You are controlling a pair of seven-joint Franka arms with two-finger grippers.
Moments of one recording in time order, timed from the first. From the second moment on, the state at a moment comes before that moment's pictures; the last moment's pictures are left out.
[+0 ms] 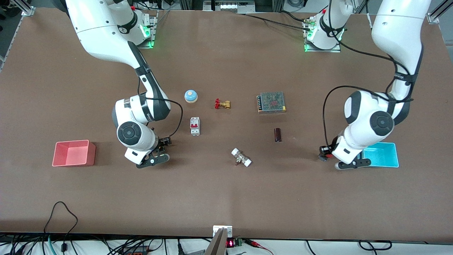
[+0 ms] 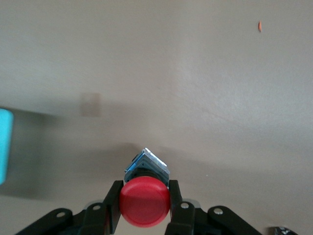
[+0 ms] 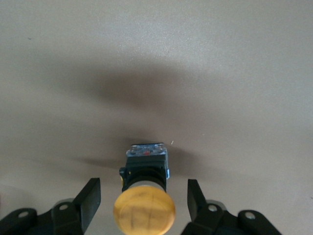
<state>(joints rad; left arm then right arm) -0.04 0.52 -0.06 -1.77 -0.02 2.32 -0.24 0.42 0.75 -0.10 -1.51 0.03 2.13 0.04</state>
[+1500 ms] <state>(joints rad) 0.28 0.66 -0.05 -1.61 -0.02 2.22 0.27 0.17 0.60 -0.29 -1.47 0.03 1.98 -0.03</state>
